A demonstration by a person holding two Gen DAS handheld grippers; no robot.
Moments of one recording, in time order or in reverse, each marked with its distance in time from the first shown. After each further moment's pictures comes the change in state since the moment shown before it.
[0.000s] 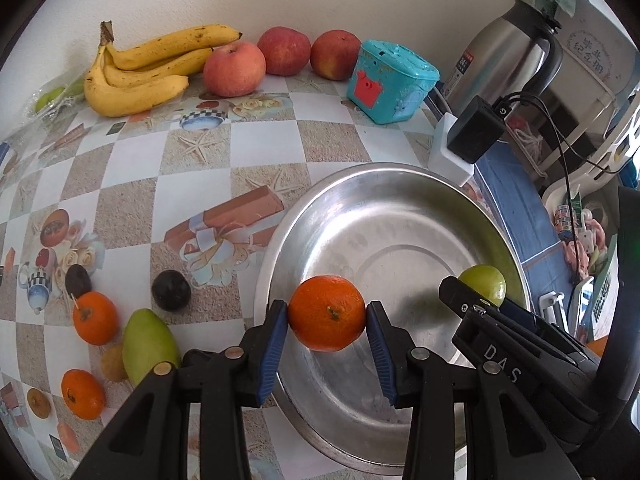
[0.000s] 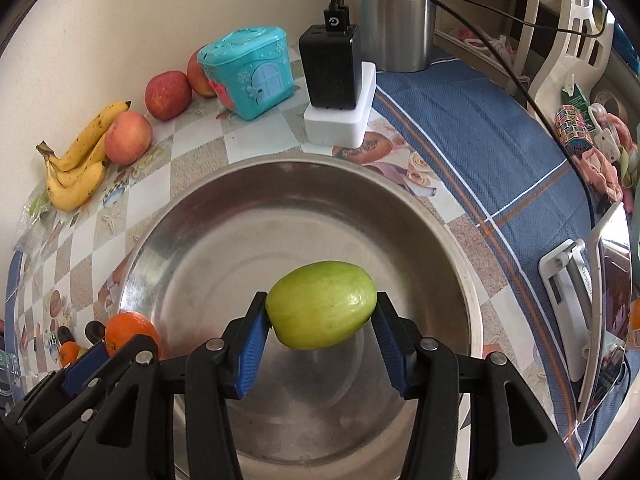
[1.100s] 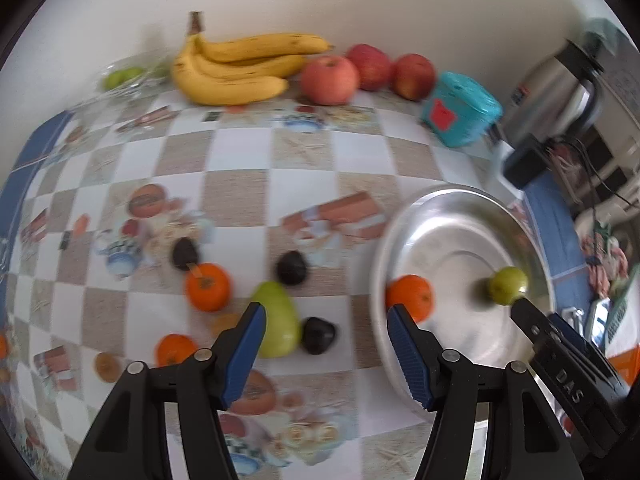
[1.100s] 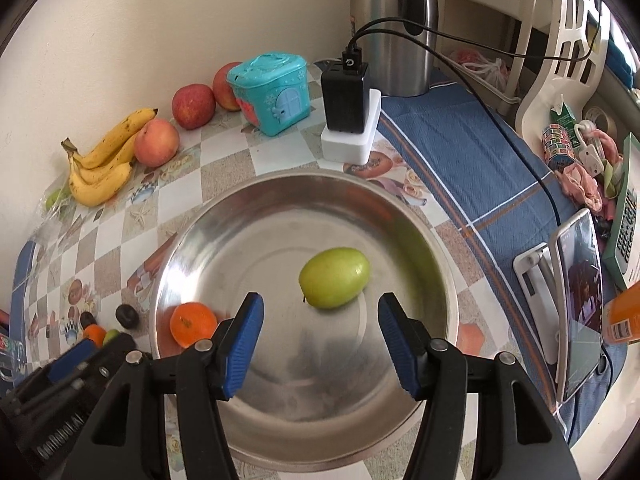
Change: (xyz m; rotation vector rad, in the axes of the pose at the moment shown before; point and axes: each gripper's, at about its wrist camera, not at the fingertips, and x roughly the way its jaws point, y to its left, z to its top) left arm -0.049 0.056 -0.008 -0.119 0.006 0.161; right arm -0.046 0.013 -0.014 -0.036 -0.042 0.000
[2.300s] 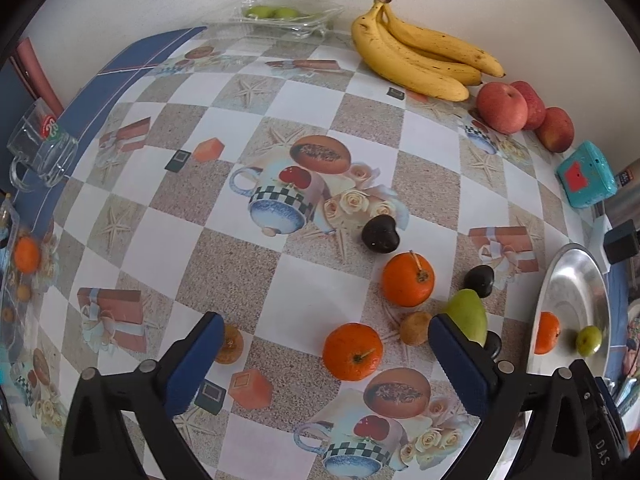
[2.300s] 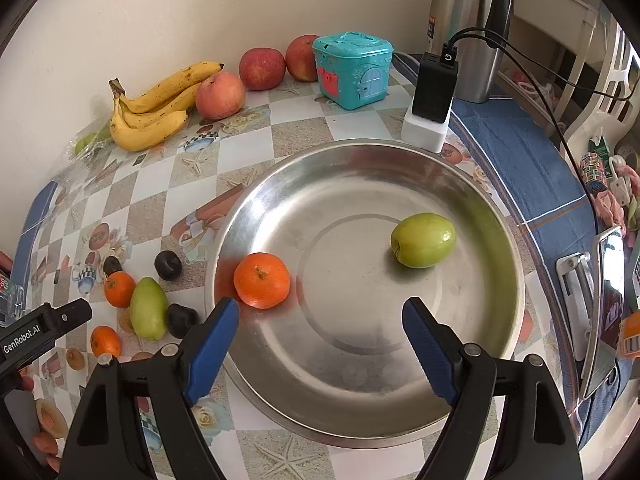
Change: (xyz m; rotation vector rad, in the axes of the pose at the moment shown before) left arm 0.006 0.118 -0.020 -0.296 0.039 0.176; right arm 0.003 0.054 -0.025 -0.144 0.016 0.049
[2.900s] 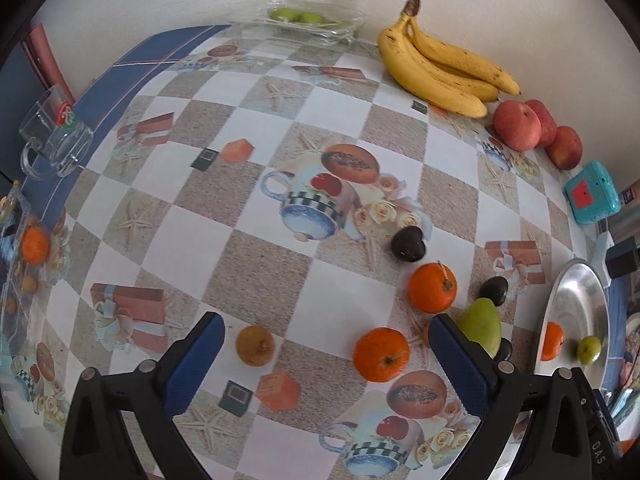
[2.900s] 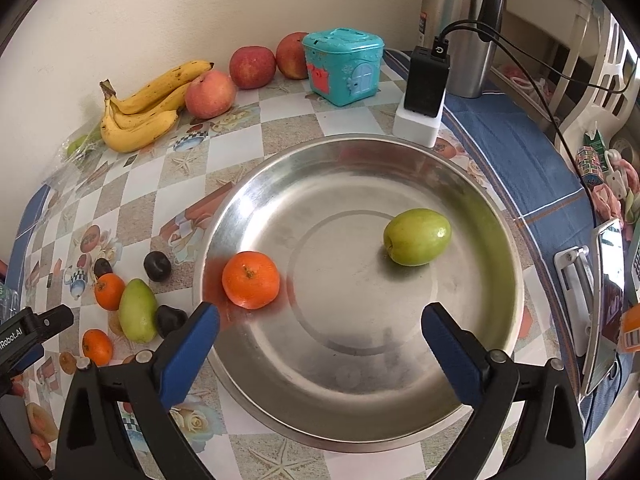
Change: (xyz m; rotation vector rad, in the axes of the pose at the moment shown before) left arm -0.006 0.024 0.003 -0.050 -0.017 -0.003; right arm 0.006 0.001 -0.004 0.012 0.002 -0.008
